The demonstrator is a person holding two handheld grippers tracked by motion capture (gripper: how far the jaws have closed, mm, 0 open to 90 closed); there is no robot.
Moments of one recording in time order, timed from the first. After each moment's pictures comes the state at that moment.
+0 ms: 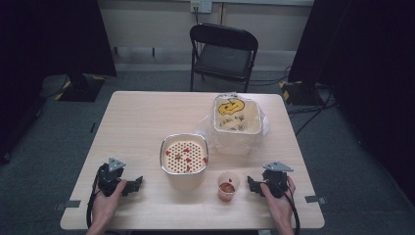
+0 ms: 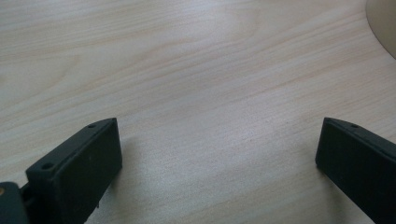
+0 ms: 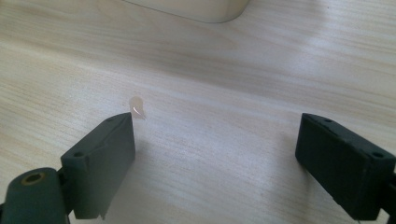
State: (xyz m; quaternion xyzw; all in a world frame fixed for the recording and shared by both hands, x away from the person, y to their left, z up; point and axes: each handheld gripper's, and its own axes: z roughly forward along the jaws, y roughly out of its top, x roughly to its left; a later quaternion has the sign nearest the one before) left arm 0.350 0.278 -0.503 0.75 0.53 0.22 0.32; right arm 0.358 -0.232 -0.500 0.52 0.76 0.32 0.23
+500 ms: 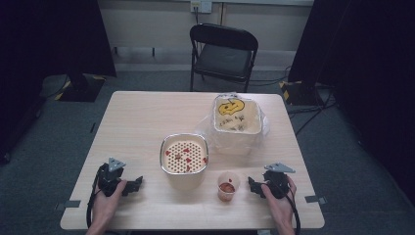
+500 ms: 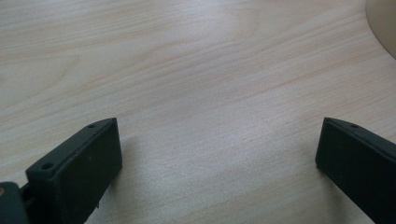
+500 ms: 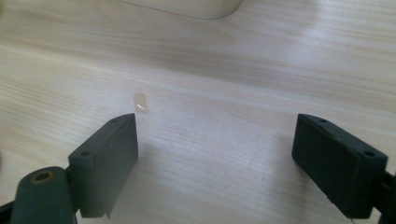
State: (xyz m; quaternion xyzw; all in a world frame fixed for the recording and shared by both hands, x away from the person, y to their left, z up) left arm 0.350 0.278 -0.503 0.75 0.53 0.22 0.32; right arm 0.351 -0.232 -0.496 0.54 0.74 0.33 0.22
